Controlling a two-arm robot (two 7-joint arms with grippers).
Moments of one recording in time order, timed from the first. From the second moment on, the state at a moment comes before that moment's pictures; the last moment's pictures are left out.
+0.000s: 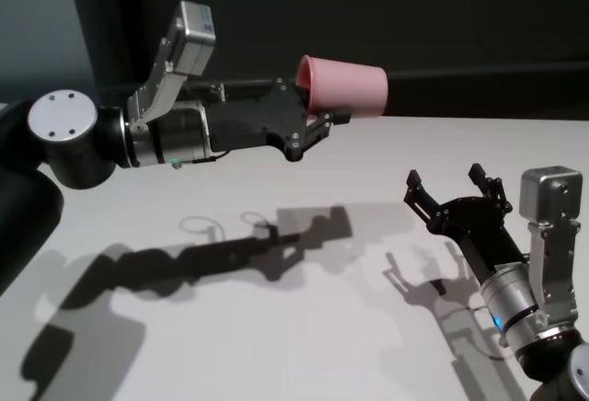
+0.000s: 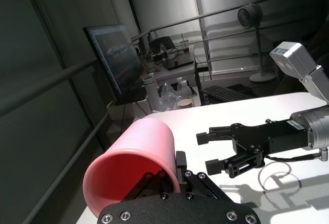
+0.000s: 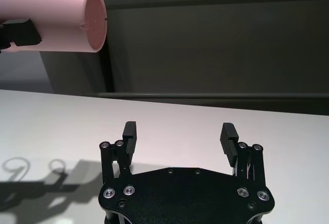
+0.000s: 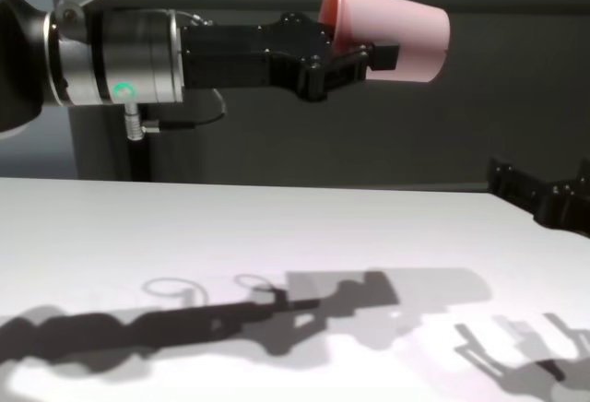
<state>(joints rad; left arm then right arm) -0.78 0.36 0.70 -1.03 -0.52 -0.21 -1.03 -0.09 0.16 -0.23 -1.71 0.22 -0.03 -0.02</state>
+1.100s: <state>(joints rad) -0.78 0.36 0.70 -1.03 -0.52 -0.21 -1.03 -0.13 0.09 -0.10 -1.78 0.67 -0.08 0.28</state>
